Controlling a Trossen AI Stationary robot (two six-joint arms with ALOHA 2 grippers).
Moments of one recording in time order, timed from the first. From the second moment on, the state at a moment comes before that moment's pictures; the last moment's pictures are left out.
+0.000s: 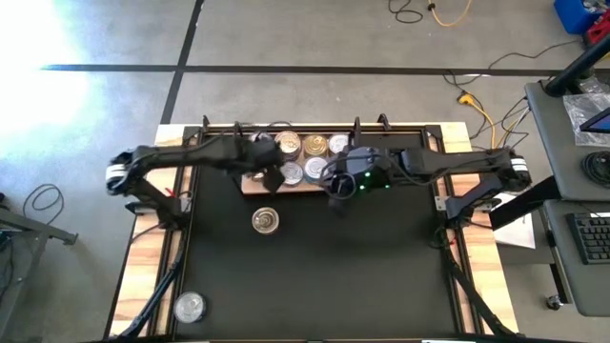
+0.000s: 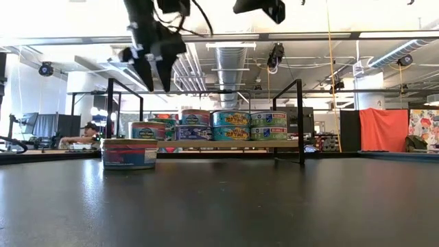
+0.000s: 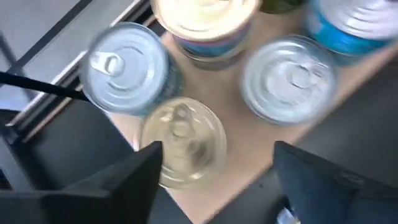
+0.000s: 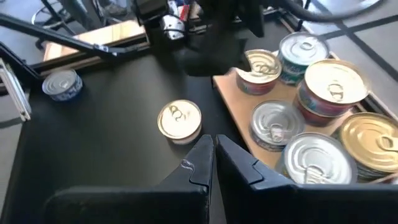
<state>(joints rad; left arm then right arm) 0.21 1.53 1.33 -1.06 -0.42 -0.57 0.01 1.50 1.47 -0.59 0.13 0.27</state>
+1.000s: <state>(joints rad) 0.31 1.82 1.38 -1.20 -0.49 -0.45 0.02 1.45 1.47 -0.66 0.16 0.36</state>
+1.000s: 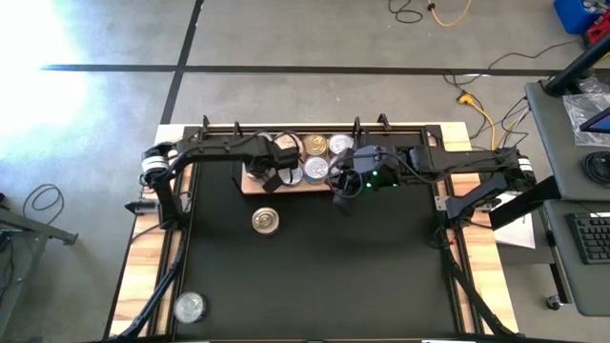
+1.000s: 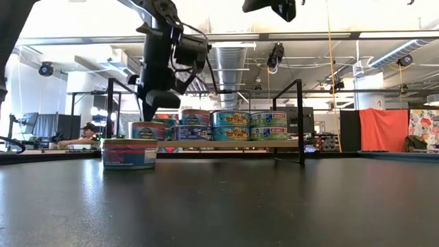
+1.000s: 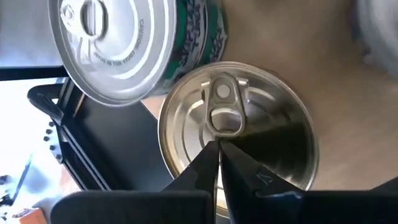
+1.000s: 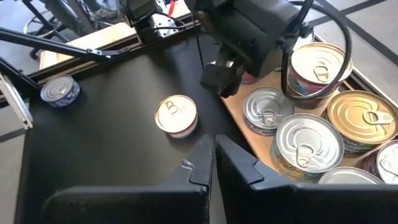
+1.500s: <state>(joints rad) 0.24 1.82 1.40 -1.14 -0.41 -0.39 0.03 1.45 1.47 -0.65 0.16 0.36</state>
